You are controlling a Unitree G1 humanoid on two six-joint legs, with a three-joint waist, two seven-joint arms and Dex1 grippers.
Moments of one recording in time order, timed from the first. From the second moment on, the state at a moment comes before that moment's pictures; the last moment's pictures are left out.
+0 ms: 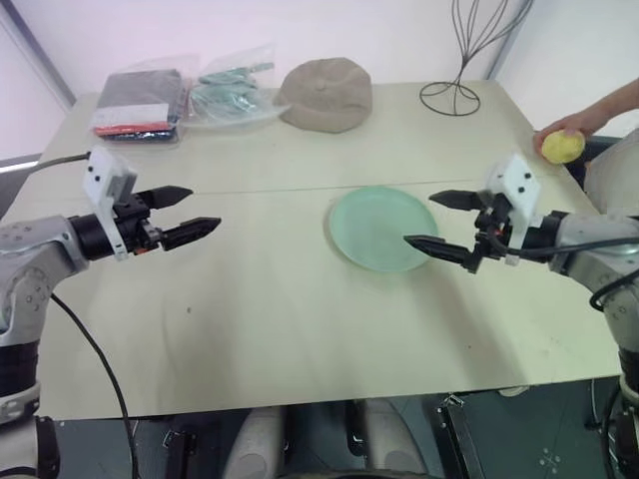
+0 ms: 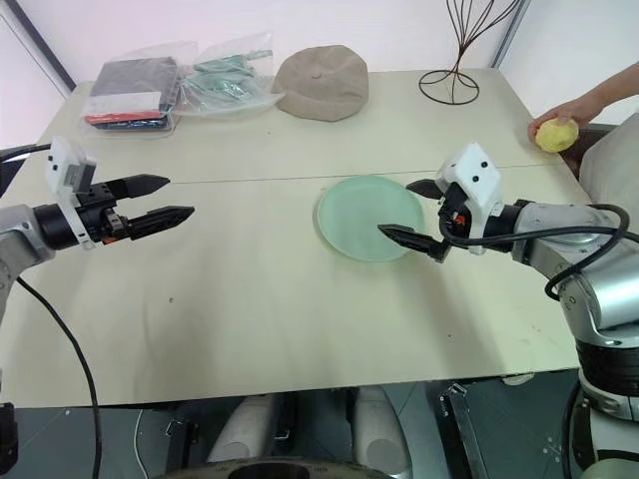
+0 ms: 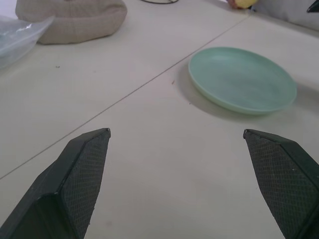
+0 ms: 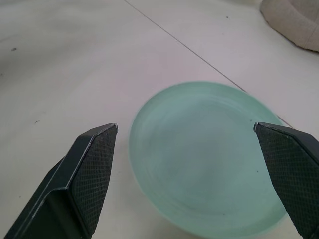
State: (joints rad) left arm -0.39 0.88 0.28 -0.14 -0.66 0.71 -0.93; right arm -0.40 -0.89 -0.16 -0.41 0.58 0.81 0.83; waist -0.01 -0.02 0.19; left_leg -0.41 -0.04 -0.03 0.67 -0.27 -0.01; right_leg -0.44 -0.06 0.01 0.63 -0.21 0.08
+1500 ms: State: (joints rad) left arm -0.53 0.82 0.17 0.00 -0.58 0.64 -1.00; right arm -0.36 -0.91 -0.20 -0.48 0.64 0.85 0.73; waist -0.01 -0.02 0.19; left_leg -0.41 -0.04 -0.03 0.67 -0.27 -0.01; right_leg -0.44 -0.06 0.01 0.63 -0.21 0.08
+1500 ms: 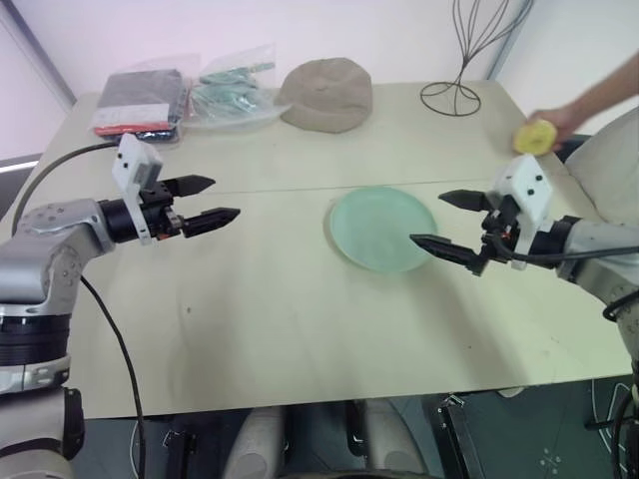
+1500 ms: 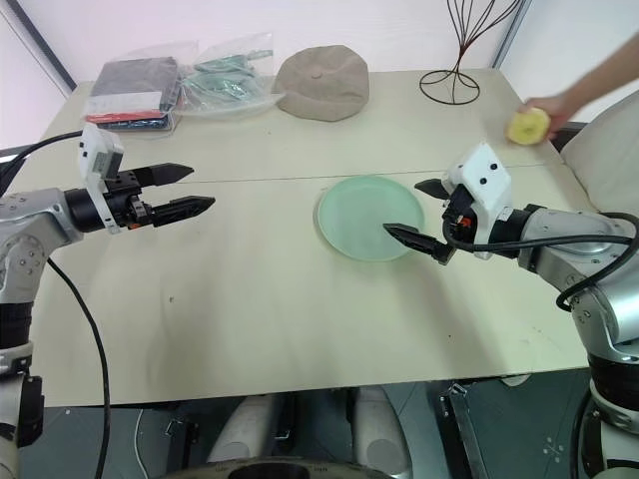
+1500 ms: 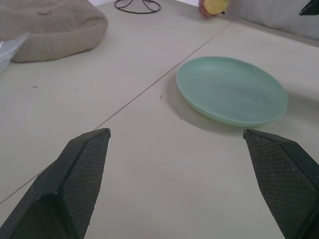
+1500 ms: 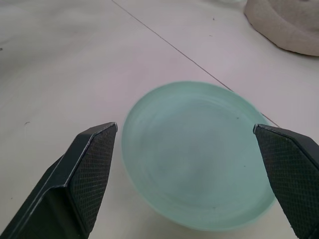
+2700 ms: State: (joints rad) left arm -0.98 0.41 0.26 0.25 -0.67 0.87 -0.56; right arm -0.41 -0.88 -0.20 -0.48 0.65 0.85 0.66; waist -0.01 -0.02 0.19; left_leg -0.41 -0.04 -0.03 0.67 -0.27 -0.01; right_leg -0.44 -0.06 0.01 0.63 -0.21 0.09
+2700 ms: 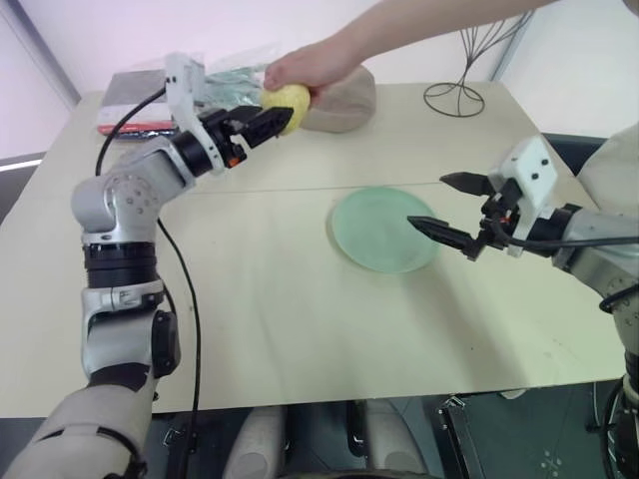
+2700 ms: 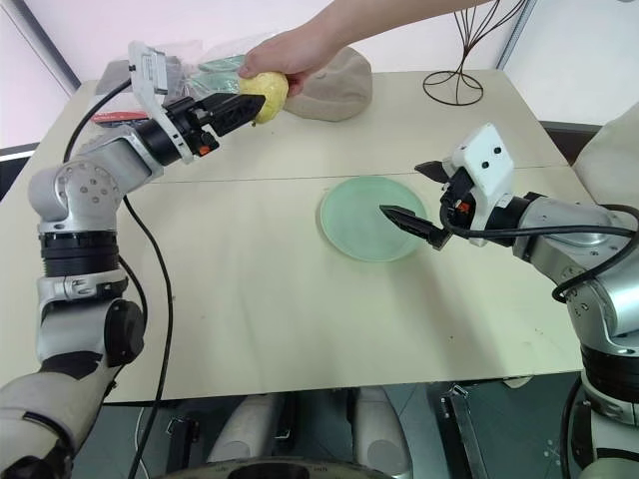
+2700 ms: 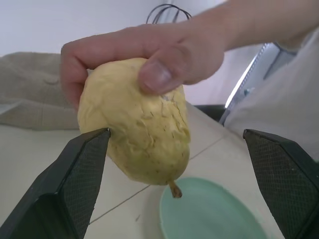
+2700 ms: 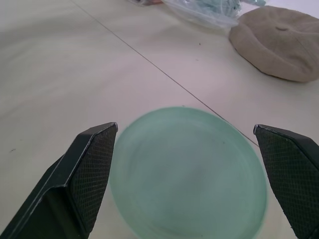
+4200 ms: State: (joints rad) left arm -1.06 0.36 0.20 0.43 -0.54 0.87 -0.47; right arm -0.37 -0.88 -0.21 -0.53 0.68 0.87 0.60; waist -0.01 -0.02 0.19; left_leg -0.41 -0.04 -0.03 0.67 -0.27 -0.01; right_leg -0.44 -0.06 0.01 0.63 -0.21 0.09
